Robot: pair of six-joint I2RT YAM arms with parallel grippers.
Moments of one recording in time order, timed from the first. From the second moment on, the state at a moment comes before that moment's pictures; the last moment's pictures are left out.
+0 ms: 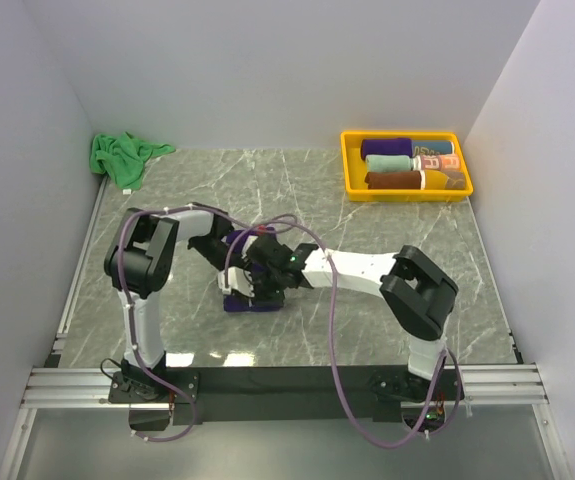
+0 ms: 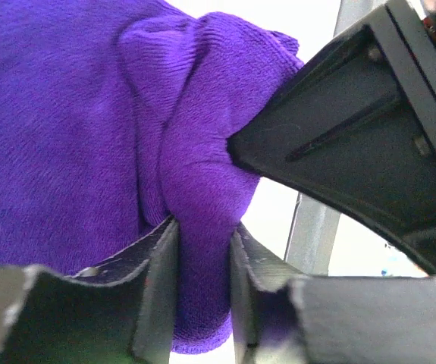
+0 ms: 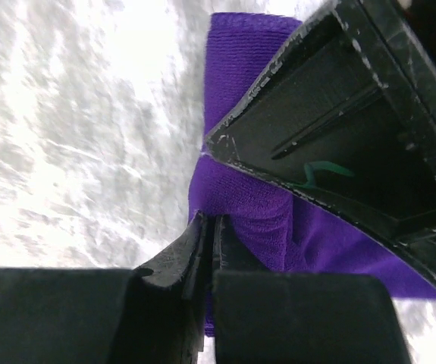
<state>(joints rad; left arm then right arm) -0.35 2.04 1.24 -1.09 0.92 0.87 1.00 1.84 1.21 -0.43 -0.35 -0.68</state>
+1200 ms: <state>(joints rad) -0.35 0.83 0.58 -0.63 0.60 0.84 0.75 2.37 1.79 -1.08 -1.06 -0.53</state>
